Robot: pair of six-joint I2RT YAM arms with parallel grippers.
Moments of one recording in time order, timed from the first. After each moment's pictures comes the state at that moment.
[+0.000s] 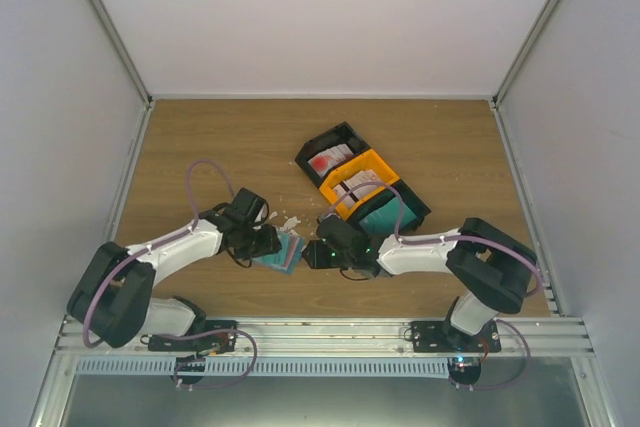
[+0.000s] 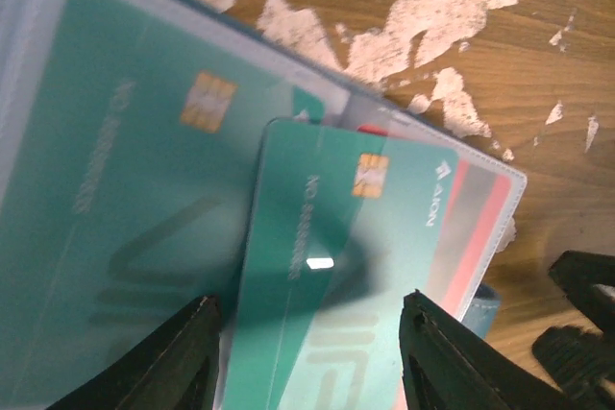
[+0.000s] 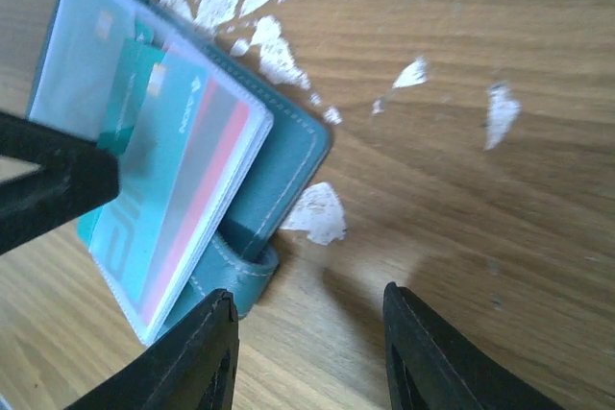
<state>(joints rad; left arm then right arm) -0.51 1.31 0.61 -0.48 0.21 -0.69 1.03 1.62 0.70 0.06 0.00 0.88</state>
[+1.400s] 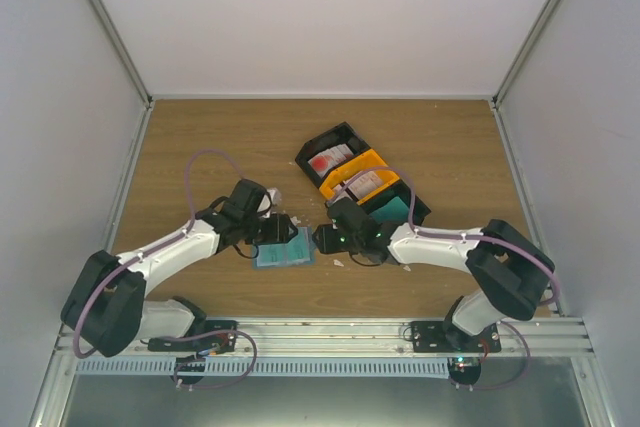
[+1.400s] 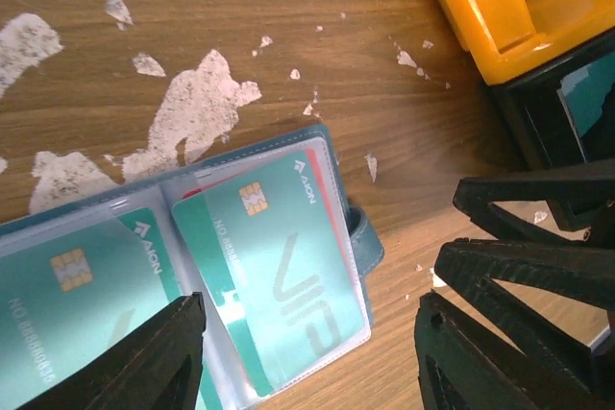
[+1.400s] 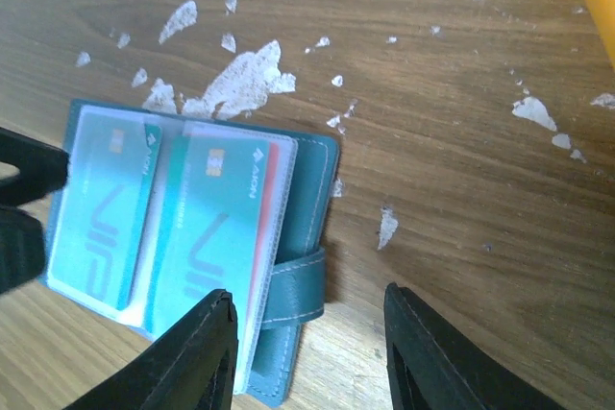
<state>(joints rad) -0.53 1.29 0.66 -0.34 0.33 -0.57 0.92 1.54 0.74 -0.03 -0.01 0.71</state>
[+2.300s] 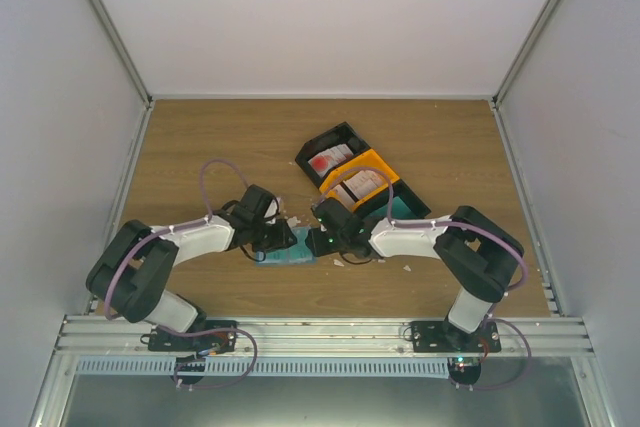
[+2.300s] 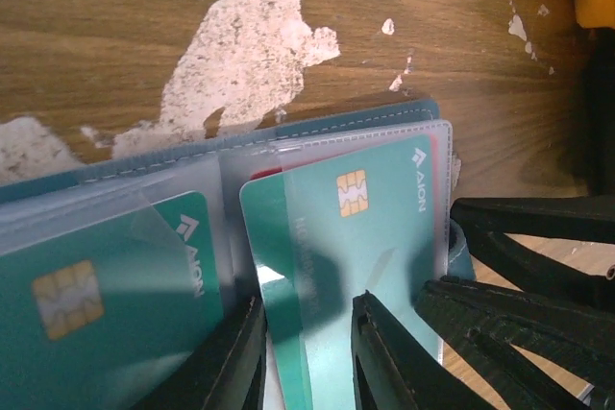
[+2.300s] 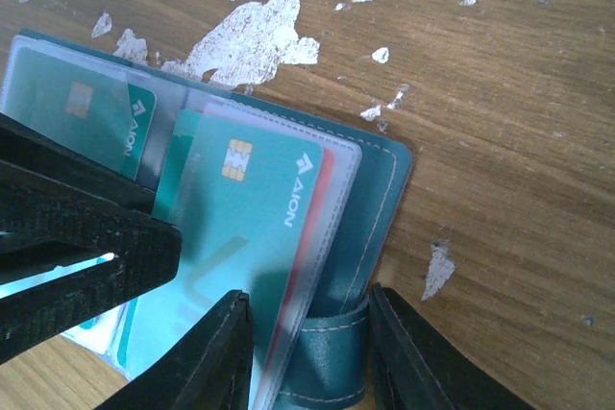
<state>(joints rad) -0.53 1.47 0.61 -0.19 0.37 -0.69 0.93 1.72 0.84 -0.05 -0.05 0.63</state>
